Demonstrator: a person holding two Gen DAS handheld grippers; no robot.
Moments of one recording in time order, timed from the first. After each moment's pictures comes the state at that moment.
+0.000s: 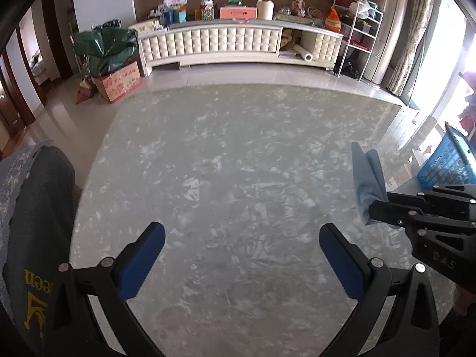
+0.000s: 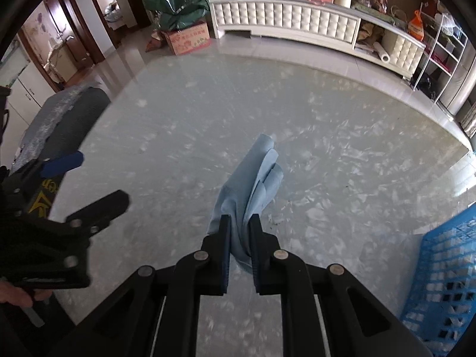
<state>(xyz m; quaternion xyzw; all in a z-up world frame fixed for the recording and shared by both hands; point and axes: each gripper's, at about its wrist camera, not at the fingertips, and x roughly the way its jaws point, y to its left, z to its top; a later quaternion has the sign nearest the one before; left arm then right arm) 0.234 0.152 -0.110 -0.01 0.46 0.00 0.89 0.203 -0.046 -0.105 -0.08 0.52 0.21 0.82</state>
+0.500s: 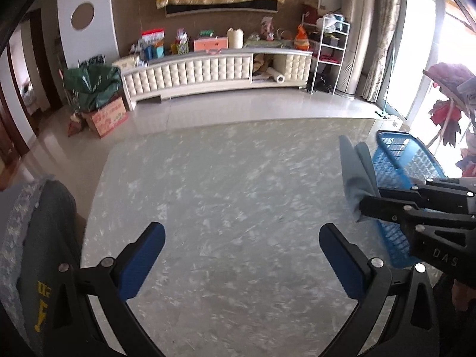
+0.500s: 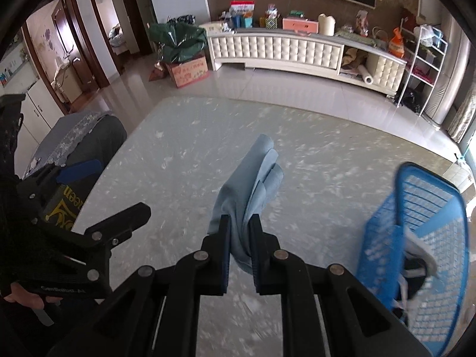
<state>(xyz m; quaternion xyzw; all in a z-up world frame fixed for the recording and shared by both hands) 0.179 0.081 -0.029 0.02 0.40 -0.04 0.91 0.144 -0.111 -0.024 -0.06 0.46 0.21 0.86</state>
